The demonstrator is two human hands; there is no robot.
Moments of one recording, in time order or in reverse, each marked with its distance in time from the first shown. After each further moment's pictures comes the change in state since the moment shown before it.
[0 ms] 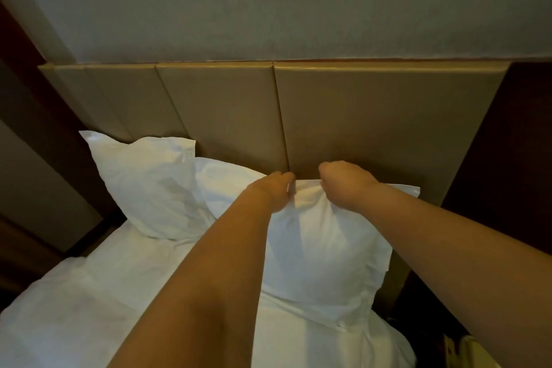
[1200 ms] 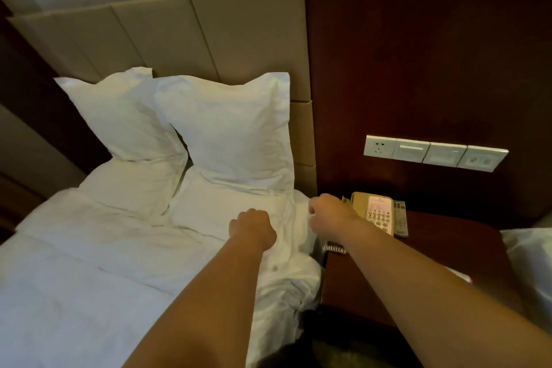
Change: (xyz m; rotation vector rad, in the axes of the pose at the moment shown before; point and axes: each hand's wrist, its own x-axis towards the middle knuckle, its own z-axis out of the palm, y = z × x) left_hand -0.351 0.183 0.199 0.181 -0.160 -0.213; right_hand -0.381 0.105 0.165 0.254 -0.142 0.098
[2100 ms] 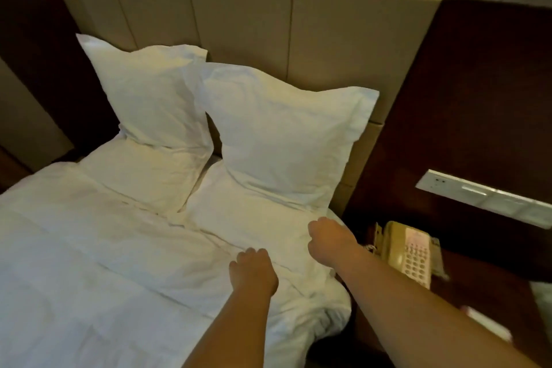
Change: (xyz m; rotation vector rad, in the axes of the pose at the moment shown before) left_hand 0.042 -0.160 0.062 -0.217 -0.050 -0.081; right_hand 0.093 -0.156 0.064 -0.321 -0.107 -0.005
